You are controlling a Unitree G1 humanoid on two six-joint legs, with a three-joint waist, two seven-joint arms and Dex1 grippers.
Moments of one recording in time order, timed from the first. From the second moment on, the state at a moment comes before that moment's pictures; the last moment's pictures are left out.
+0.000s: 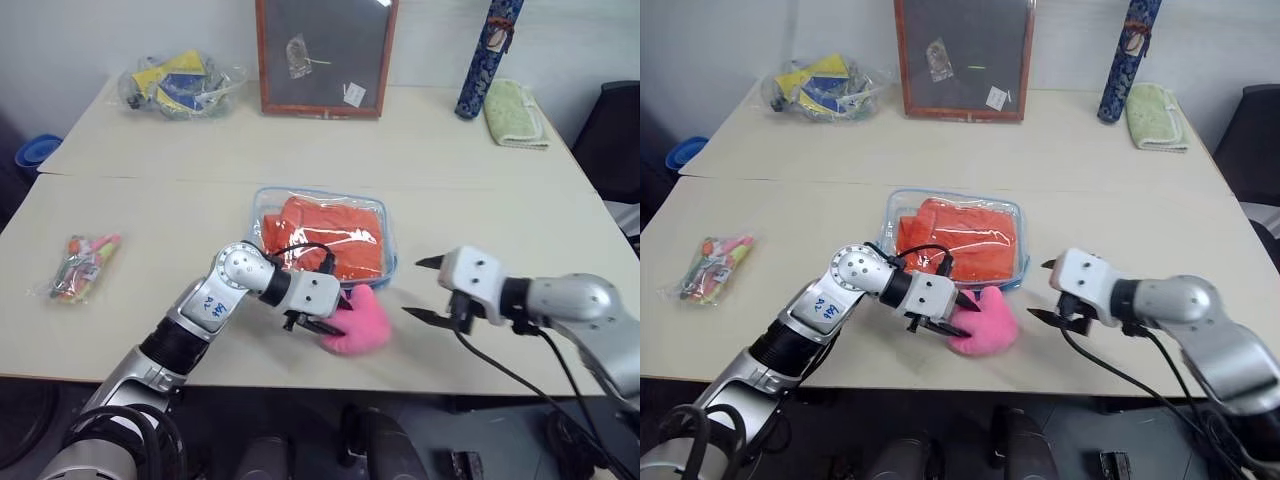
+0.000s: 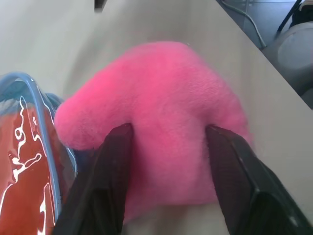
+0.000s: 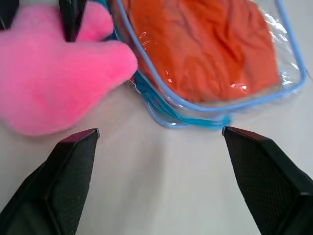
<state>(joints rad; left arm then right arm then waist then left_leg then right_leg) -0.67 0.51 -0.45 0.04 -0.02 0.07 -1.25 -0.31 -0.92 0.17 -0.36 0.24 0.41 0.85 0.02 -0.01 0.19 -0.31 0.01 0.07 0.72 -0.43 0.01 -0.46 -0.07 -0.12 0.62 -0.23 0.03</state>
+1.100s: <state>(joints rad) -0.60 0.60 -0.25 -0.08 -0.16 0.40 -1.15 -0.51 -0.78 0.20 -0.02 0.09 0.08 1.06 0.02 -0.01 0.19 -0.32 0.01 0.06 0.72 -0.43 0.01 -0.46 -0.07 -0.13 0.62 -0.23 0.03</state>
